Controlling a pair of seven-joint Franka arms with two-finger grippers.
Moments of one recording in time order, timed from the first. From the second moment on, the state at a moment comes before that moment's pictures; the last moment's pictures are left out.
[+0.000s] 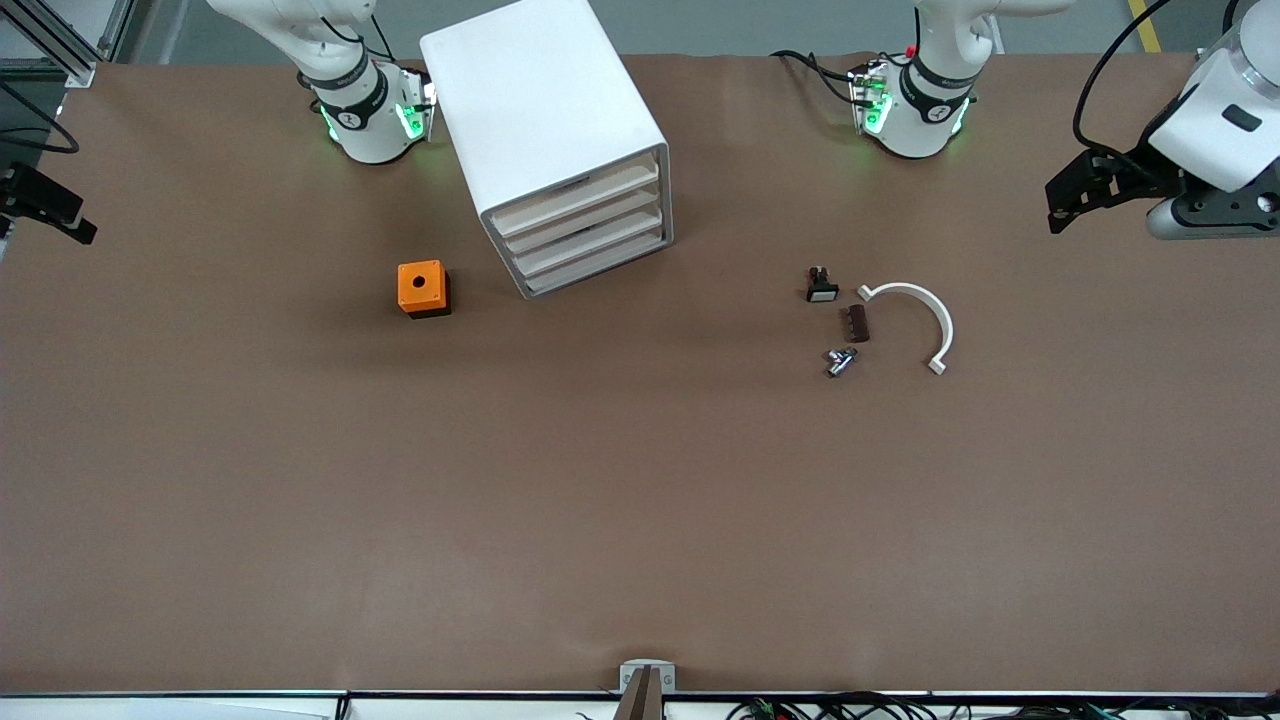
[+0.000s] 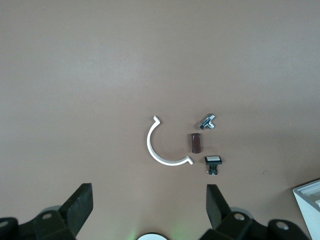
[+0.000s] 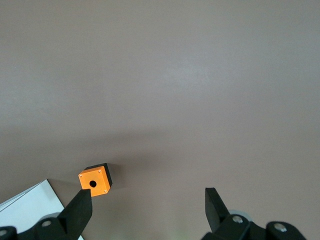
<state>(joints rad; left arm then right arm) -0.08 -0.03 -0.10 -1.51 0.05 1.45 -0.14 -0.08 -0.12 -0.07 -1.67 0.00 1.56 -0.05</state>
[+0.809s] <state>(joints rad) 0.00 -0.06 -0.11 -1.55 0.05 1.48 -0.09 -0.08 -0.12 -0.07 -1.67 0.00 1.56 -0.05</state>
